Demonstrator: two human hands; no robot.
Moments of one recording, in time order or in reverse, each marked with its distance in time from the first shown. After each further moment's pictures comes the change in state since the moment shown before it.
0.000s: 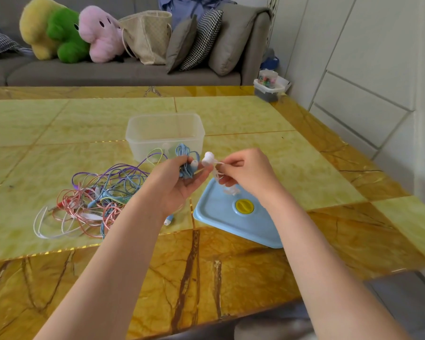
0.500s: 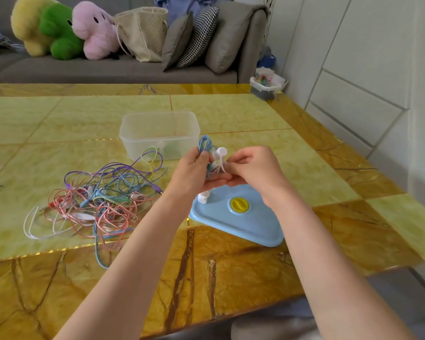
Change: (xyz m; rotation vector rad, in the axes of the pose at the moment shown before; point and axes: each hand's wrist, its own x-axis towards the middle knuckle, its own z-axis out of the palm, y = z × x) left_hand -0.002 -0.024 0.029 0.454 -0.070 0.221; right_hand -0.002 0.005 -0.012 0.181 0.065 0.132
